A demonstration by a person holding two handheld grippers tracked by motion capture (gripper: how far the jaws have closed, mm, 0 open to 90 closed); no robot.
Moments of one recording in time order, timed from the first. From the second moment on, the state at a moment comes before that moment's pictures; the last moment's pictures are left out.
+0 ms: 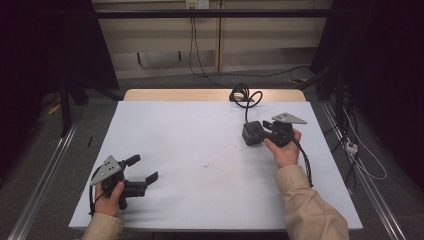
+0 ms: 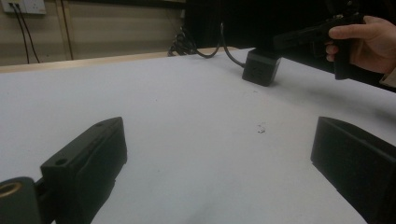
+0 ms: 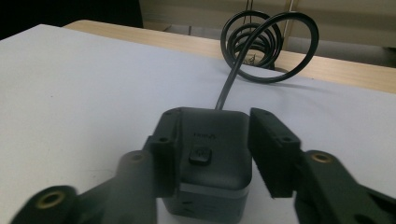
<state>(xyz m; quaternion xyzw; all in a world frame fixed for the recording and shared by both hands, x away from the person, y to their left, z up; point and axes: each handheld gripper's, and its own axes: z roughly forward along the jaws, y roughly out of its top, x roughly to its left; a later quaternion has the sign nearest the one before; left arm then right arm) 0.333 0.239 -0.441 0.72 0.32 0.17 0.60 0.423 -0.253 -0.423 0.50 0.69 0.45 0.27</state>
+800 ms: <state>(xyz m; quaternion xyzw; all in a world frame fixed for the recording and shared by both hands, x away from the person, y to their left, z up) 0.333 0.239 -0.440 0.72 0.32 0.17 0.59 0.417 -0.247 -0.416 0.48 0.70 0.46 0.26</state>
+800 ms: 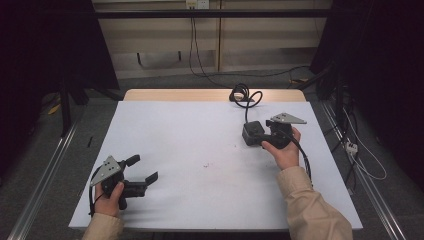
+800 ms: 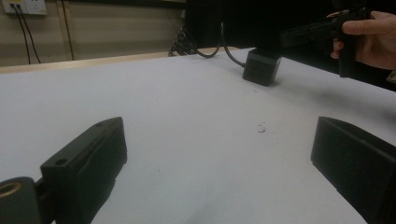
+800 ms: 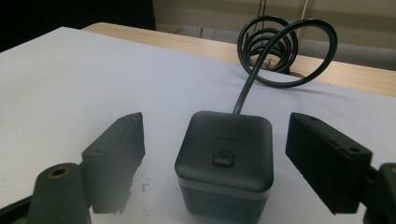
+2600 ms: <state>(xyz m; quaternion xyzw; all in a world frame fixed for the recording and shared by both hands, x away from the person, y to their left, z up) 0.332 0.240 -0.441 0.72 0.33 0.17 0.59 0.348 -0.262 -0.428 0.44 0.75 0.46 0.19</state>
